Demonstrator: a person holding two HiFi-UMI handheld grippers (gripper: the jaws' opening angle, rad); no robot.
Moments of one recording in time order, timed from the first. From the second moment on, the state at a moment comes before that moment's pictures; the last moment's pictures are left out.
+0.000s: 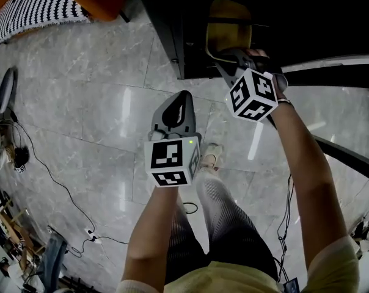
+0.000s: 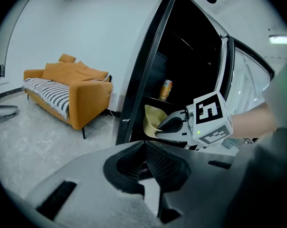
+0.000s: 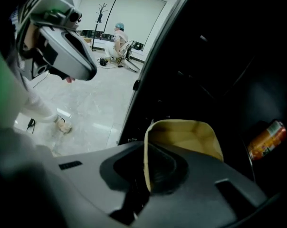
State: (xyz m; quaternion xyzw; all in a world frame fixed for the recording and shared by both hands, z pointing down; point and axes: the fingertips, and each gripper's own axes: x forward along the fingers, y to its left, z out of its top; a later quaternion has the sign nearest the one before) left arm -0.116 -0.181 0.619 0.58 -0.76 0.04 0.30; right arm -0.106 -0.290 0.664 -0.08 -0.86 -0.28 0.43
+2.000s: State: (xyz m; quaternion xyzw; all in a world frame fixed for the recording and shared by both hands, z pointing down) left arm -0.161 0.015 0.366 0.67 -0.71 0.06 0.21; right arm -0.035 -0.032 0.350 0.09 -0.96 0.03 0.27
